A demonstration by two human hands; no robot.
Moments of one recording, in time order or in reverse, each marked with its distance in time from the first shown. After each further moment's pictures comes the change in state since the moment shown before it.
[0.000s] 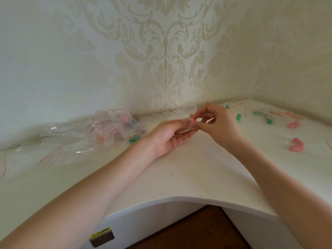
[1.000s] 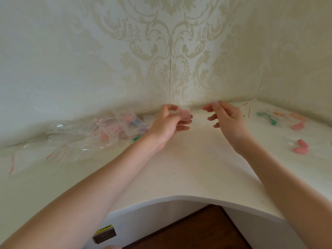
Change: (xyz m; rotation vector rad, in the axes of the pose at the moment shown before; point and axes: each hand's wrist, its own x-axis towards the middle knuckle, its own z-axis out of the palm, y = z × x) left_hand 0.002 0.013 -0.002 0.356 0.178 0.350; right_hand 0.005 0.000 -0.004 0.158 0.159 0.169
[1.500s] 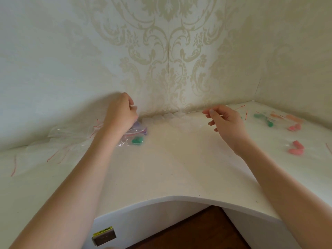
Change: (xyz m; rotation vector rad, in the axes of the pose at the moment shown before) left_hand 0.016 0.032 -0.091 1.063 0.410 0.214; right_hand 0.003 0.009 -0.007 -0.077 0.014 0.040
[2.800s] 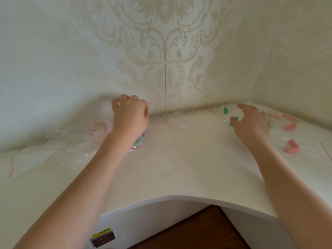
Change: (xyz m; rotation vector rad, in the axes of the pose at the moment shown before) left_hand -0.022 0.031 0.009 0.532 0.121 0.301; right_hand 0.020 0.024 -0.047 -0.776 0.194 0.172
